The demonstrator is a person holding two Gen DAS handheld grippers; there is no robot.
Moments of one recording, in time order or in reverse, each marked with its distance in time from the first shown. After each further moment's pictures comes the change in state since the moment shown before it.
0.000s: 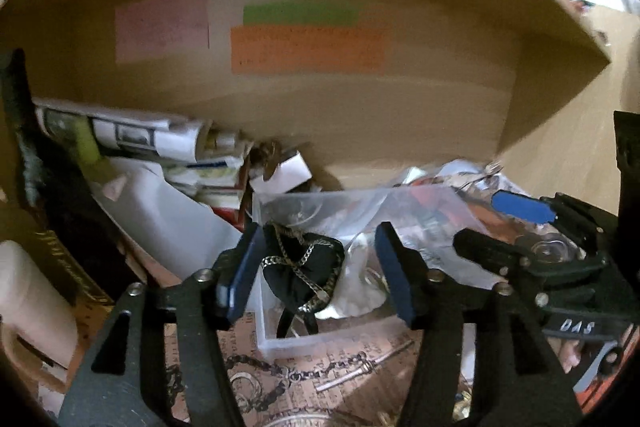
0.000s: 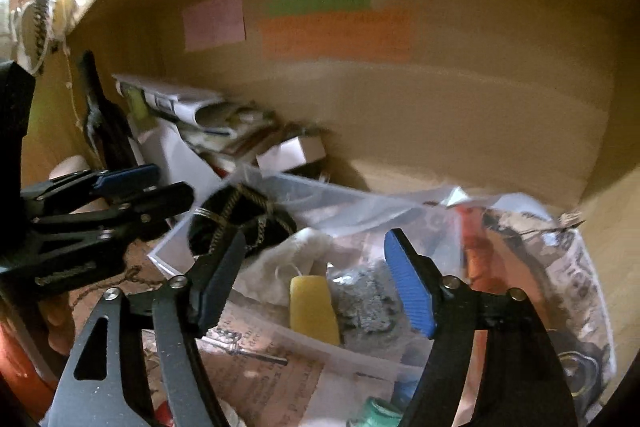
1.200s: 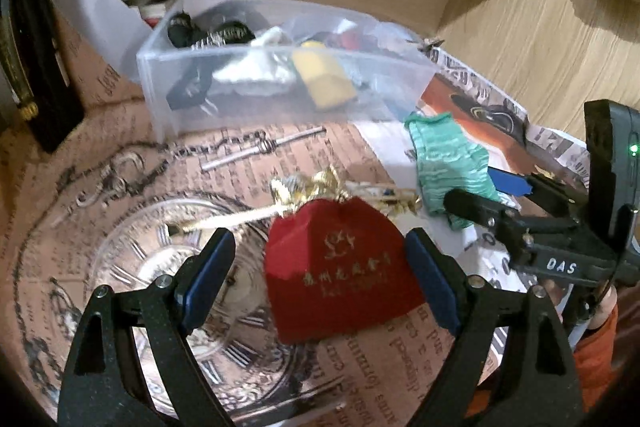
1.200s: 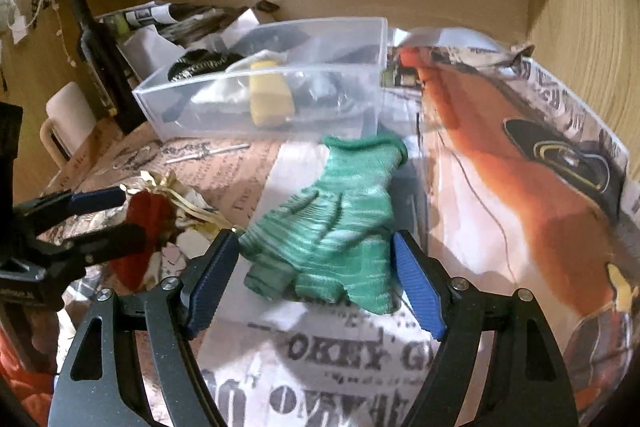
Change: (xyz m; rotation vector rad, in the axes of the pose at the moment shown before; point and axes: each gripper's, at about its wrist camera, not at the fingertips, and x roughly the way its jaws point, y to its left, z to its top) left arm -0.009 -0.051 -0.143 -0.042 0.334 -0.196; right arm -0.042 -0.023 -0.146 0.183 0.219 -0.037
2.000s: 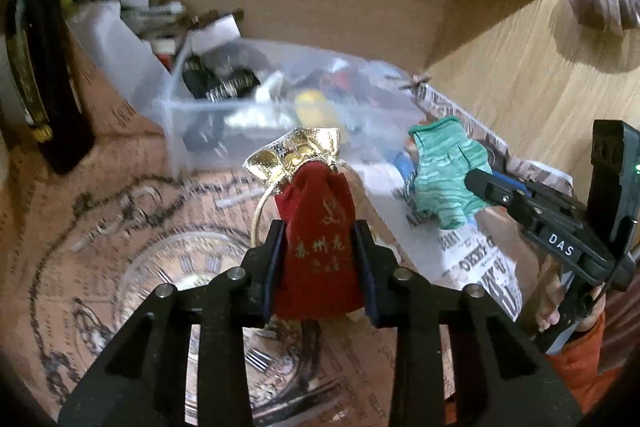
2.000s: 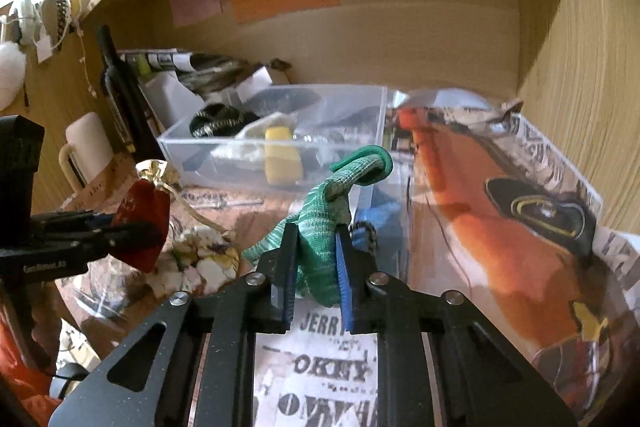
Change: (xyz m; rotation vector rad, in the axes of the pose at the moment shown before) left arm -0.039 0.010 0.016 -0.007 -0.128 -0.039; right arm -0.040 0.005 0.017 -0.048 -0.182 0.001
